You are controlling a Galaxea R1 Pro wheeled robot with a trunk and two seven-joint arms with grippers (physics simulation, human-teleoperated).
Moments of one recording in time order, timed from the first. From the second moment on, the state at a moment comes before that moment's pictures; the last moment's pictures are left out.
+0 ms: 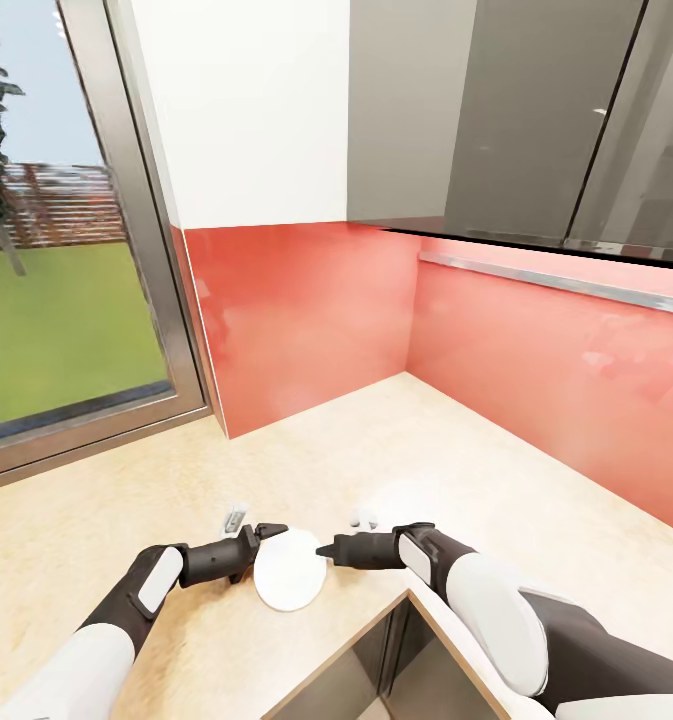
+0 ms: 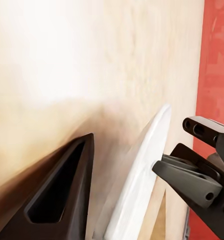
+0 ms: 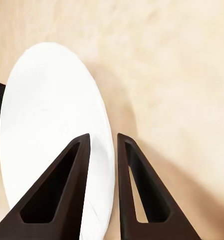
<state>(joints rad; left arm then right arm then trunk) -0.66 0.05 0.18 -0.55 0.53 0.87 -0.60 -0.96 0.17 -0.27 -0.02 0.18 0.37 0.73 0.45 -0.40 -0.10</state>
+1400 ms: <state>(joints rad) -0.59 0.17 0.15 -0.73 0.50 0.84 -0.74 -0.96 0.17 -0.26 -0.52 0.18 0.37 0.75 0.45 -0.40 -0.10</state>
